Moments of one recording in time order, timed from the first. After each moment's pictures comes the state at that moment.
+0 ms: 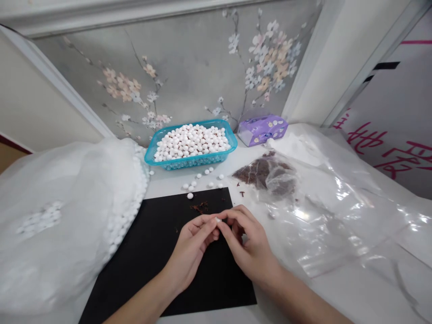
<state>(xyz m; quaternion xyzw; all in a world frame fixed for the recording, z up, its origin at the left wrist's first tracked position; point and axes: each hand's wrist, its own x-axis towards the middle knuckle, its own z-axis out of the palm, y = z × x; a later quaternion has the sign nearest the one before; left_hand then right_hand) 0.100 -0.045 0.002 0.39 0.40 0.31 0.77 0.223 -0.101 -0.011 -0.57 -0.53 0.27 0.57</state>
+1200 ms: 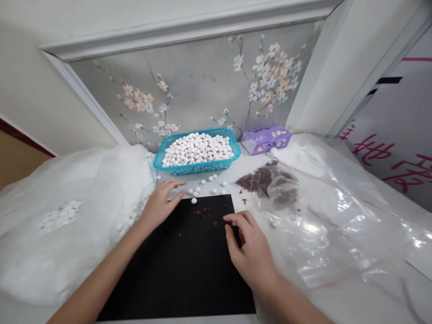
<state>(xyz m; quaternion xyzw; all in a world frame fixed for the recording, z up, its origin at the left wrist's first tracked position) 0.050 0.068 0.026 0.86 0.42 0.25 0.17 0.221 -0.100 -0.016 -0.67 -0.54 0.18 0.47</state>
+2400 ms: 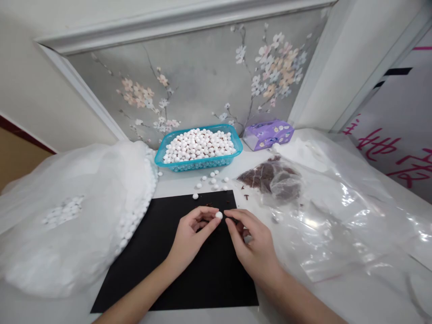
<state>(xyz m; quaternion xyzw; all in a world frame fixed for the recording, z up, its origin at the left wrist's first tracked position) 0.090 -0.029 0.003 0.64 0.42 0.31 0.56 0.222 -0.100 -0.016 -0.60 -0.52 0.20 0.57</state>
